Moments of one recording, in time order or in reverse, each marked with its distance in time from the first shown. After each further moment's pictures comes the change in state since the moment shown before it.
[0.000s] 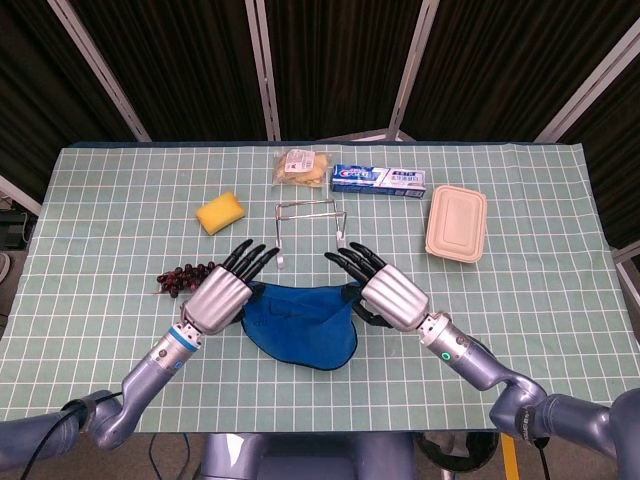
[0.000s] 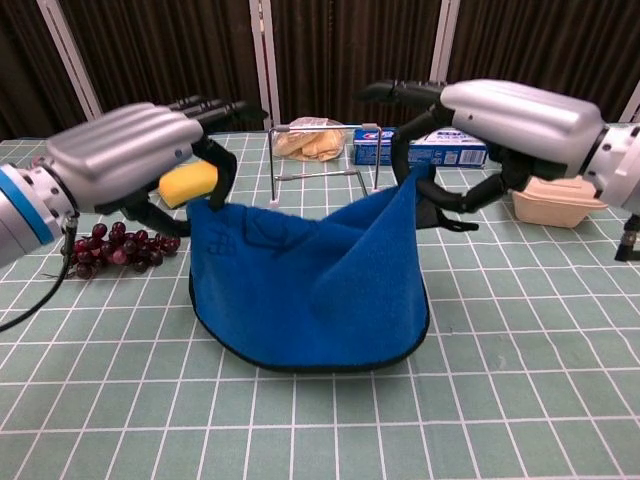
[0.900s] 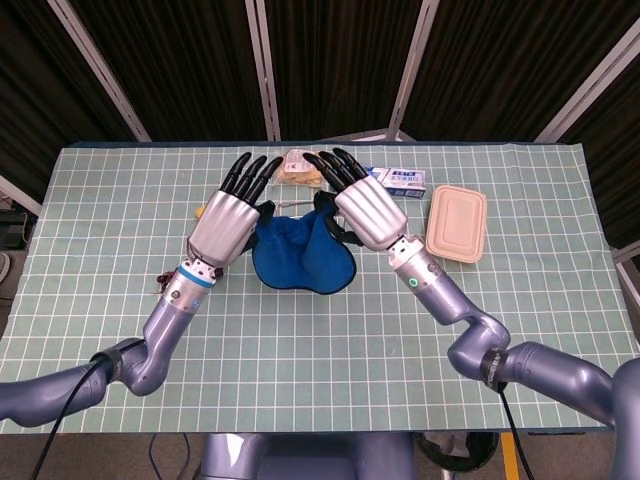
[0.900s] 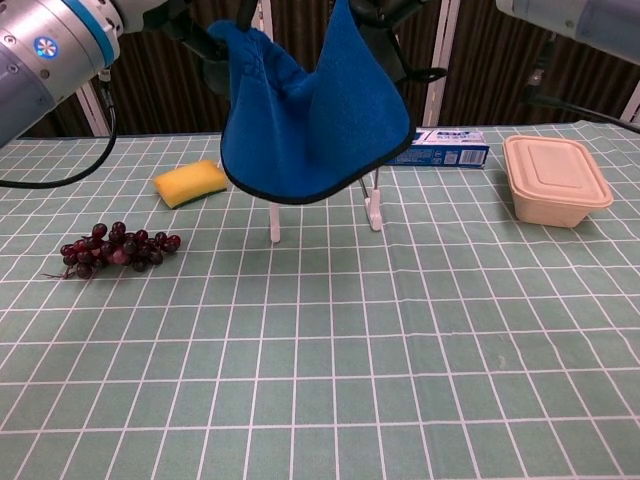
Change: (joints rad) left arm -0.190 -0.019 -0.258 0.054 -0.170 0.009 0.077; right arm 0.212 0.044 0.312 -0.031 0.304 -0.235 -0.115
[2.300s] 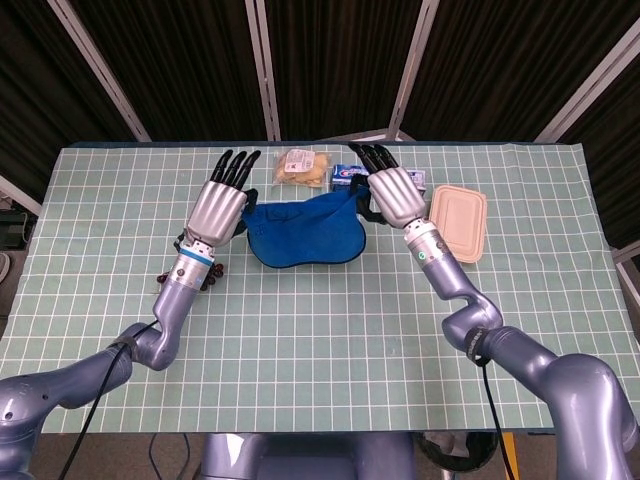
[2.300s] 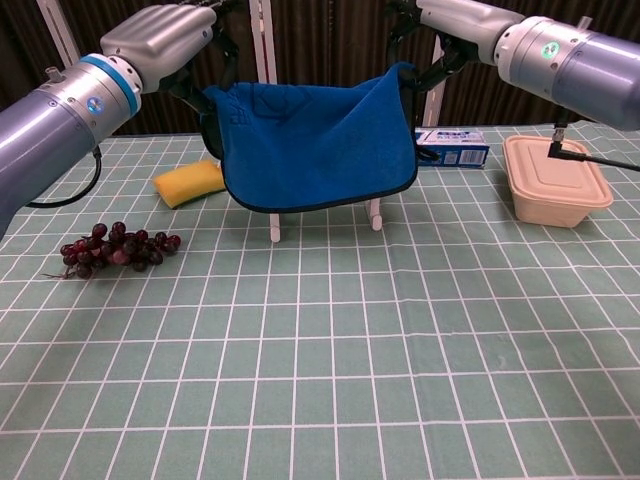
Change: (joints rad) left arm -0.083 -0.172 0.068 0.434 -0.123 -0.080 -0.183; right arm 0.043 -0.236 -0.080 0.537 0.056 -0.116 0.256
